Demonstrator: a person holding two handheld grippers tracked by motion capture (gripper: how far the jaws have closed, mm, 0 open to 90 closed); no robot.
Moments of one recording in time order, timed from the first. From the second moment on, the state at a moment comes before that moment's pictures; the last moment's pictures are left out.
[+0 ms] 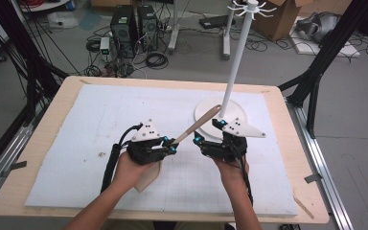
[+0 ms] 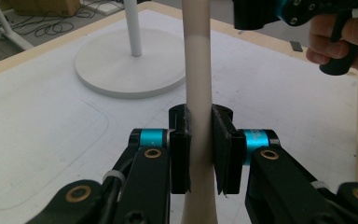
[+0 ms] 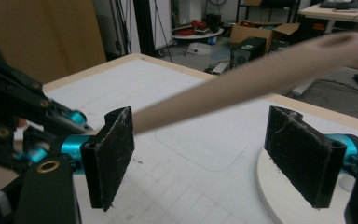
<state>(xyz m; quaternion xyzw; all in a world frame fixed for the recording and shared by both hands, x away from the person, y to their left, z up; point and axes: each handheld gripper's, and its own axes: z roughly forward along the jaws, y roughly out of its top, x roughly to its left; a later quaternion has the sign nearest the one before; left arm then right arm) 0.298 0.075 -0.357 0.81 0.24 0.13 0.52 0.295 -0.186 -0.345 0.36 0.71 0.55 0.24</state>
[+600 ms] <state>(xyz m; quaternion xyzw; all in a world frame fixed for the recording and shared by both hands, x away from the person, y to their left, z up) 0.288 0.070 -0.346 0.80 0.23 0.18 0.52 0.294 -0.171 -0.298 0.32 0.70 0.58 0.26</state>
